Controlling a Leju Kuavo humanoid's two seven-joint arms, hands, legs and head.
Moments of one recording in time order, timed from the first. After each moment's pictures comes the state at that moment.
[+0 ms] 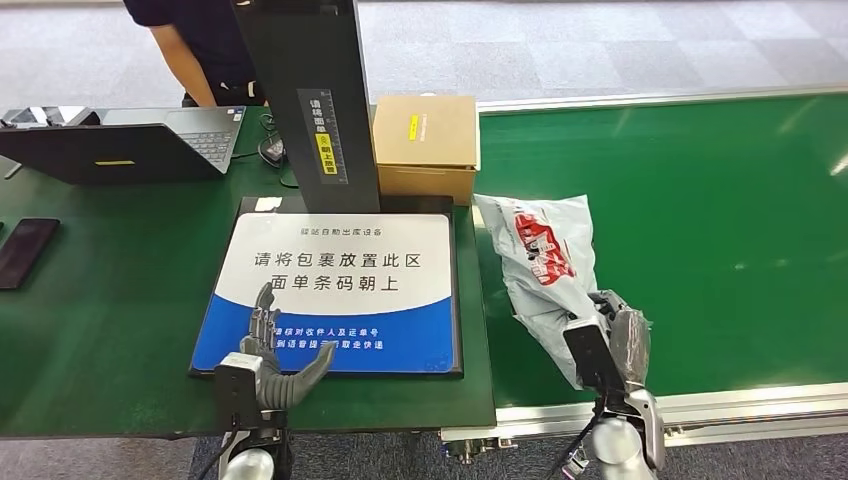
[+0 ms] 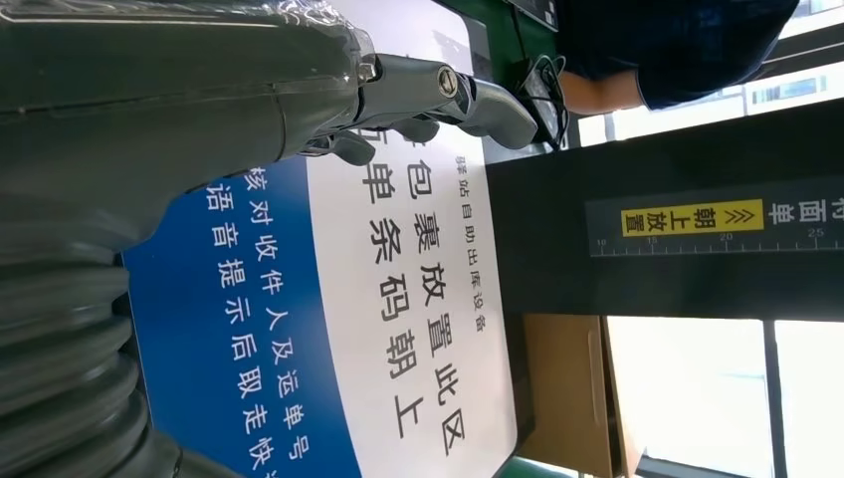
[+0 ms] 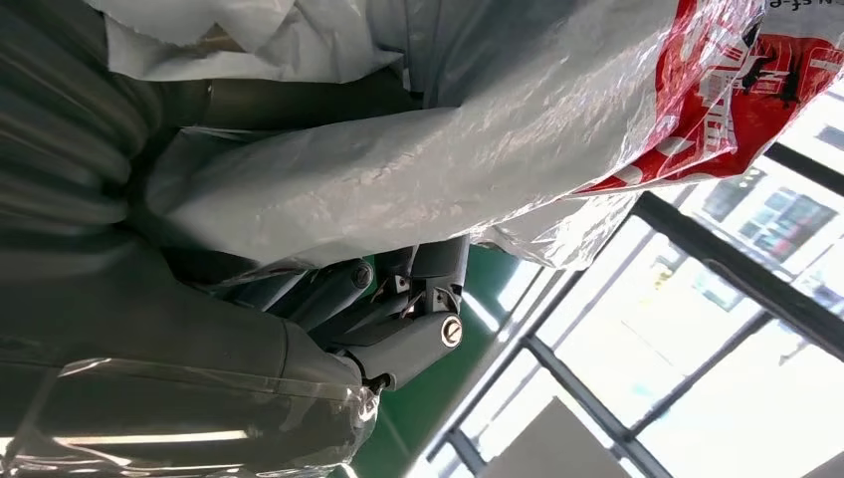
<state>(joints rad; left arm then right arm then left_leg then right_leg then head) 0.05 -0.22 -0.21 -1.33 -0.28 0.22 -0.53 -0.05 0.12 -0.21 -1.38 0.68 -0.42 -0.30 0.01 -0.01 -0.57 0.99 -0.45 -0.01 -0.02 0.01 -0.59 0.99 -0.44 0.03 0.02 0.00</state>
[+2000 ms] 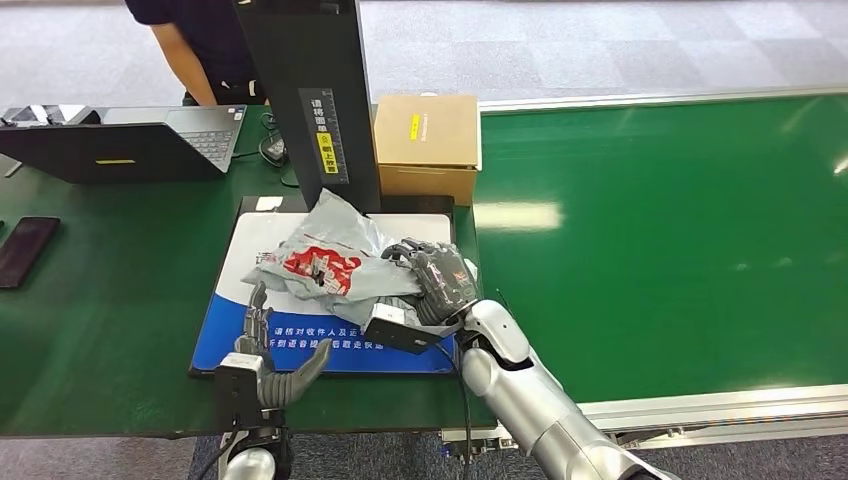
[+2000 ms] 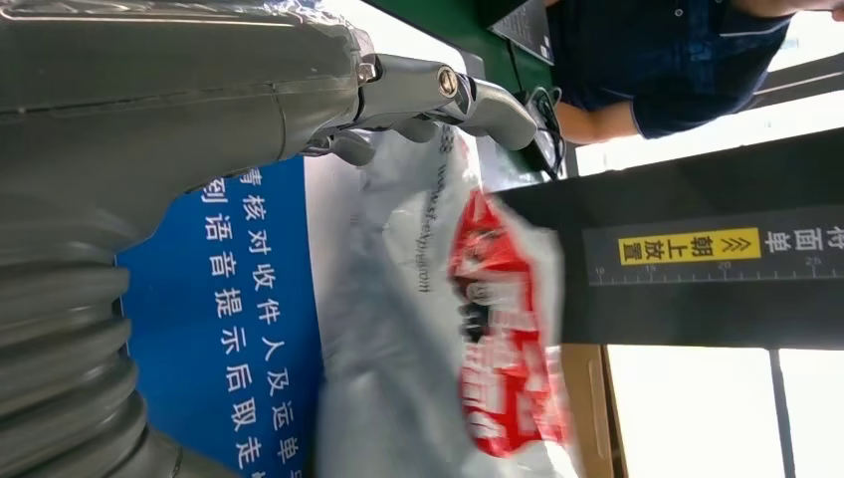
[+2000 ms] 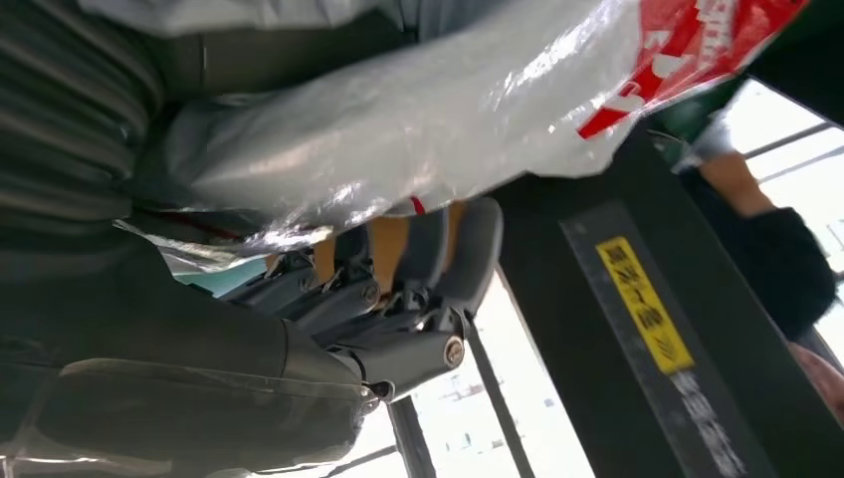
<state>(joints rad) 0.05 -0.22 -0.22 -1.35 -0.30 0.28 -0.53 -0.54 0.13 0.48 -0.87 0.86 -0.47 -0.26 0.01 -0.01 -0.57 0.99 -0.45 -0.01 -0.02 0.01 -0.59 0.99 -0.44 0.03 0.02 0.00</state>
